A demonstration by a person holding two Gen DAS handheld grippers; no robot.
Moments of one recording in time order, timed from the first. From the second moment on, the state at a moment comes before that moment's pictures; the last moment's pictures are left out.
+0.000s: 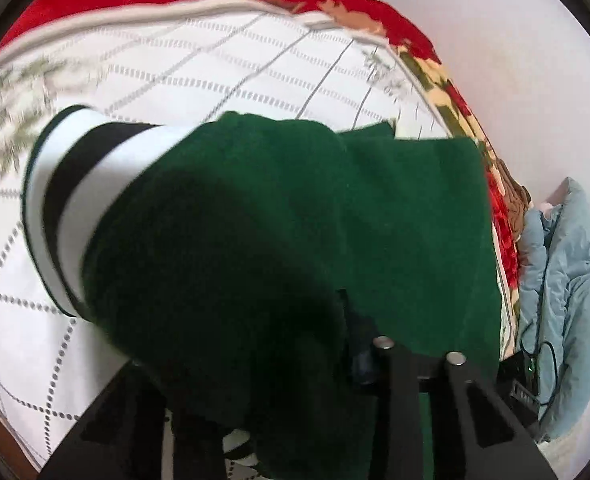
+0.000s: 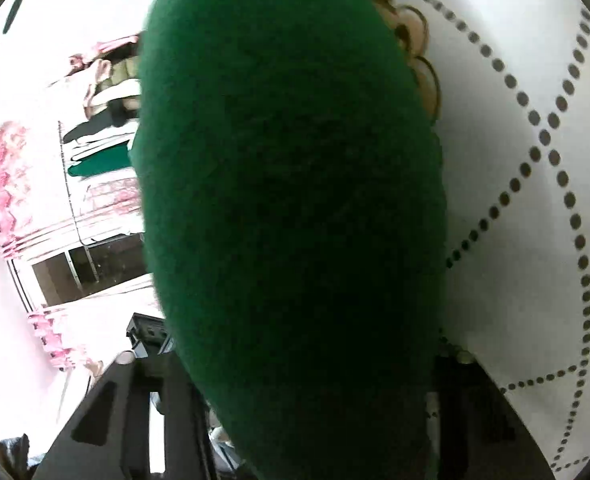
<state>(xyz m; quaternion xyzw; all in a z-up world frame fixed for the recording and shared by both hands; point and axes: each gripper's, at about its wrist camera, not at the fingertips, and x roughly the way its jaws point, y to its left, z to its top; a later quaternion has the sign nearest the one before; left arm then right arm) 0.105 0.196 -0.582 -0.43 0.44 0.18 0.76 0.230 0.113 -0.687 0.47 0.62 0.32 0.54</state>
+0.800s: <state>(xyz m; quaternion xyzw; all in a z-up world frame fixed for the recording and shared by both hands) 0.291 0.201 -0.431 -0.38 0.37 0.10 0.84 0.394 0.016 -0.441 0.45 0.47 0.36 0.66</state>
